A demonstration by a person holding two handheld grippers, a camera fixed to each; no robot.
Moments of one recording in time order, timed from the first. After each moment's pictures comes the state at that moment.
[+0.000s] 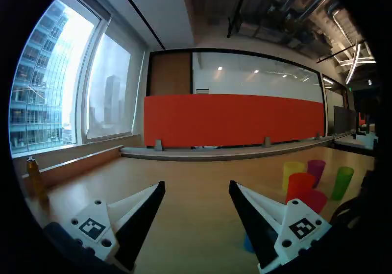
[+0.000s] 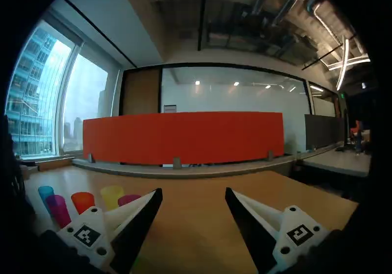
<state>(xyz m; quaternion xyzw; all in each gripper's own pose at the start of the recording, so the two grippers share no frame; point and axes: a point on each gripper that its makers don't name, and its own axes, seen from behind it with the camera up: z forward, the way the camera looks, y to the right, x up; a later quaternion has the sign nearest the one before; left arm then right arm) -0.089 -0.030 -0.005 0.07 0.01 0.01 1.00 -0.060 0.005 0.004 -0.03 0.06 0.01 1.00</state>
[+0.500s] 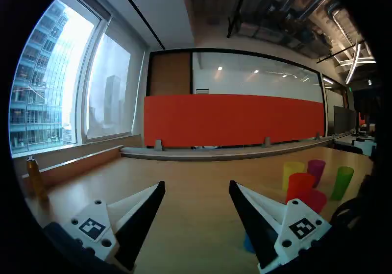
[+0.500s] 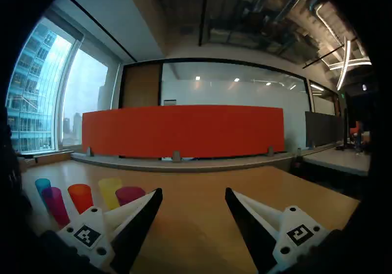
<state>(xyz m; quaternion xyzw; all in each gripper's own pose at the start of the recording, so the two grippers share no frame) -0.089 -0.031 -0.006 0.07 0.01 0.01 1.00 -0.078 0.003 0.010 -0.04 0.05 0.01 1.00</state>
